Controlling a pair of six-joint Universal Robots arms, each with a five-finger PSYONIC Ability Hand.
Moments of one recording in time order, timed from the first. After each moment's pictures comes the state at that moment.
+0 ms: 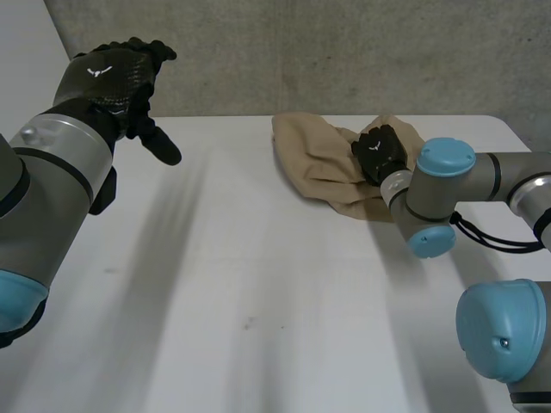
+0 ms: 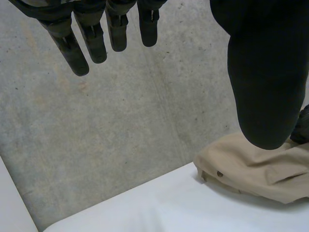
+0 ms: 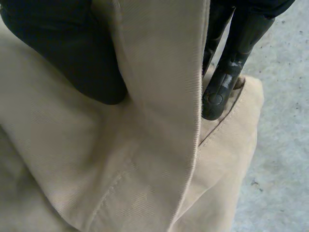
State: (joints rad) left arm 4.20 -1.70 -1.33 3.07 -1.75 3.19; right arm 1.95 -0.27 0.33 -0.04 1.45 2.44; left_hand 0.19 0.20 0.21 0.20 0.05; right_hand 0.97 1.18 1.18 1.19 0.98
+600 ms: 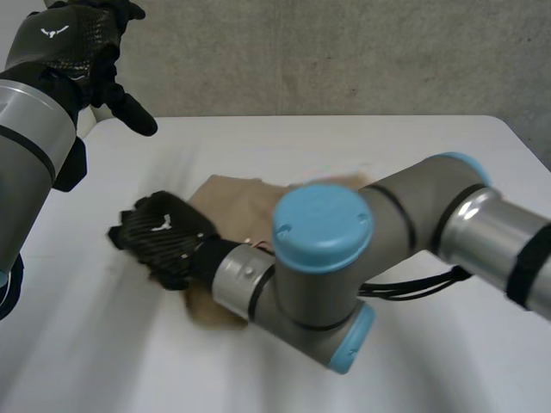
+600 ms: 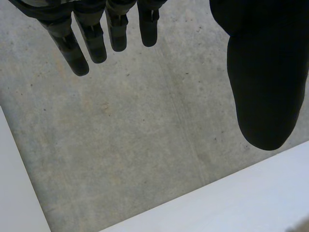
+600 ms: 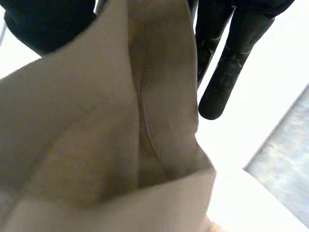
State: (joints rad) left arm 4.24 -1.63 -1.32 3.06 -1.75 3.19; right arm 2.49 -0.82 1.02 -0.17 1.10 2.91; left_hand 0.19 0.20 0.21 0.20 0.05; right_hand 0.99 1.18 1.18 1.19 0.99
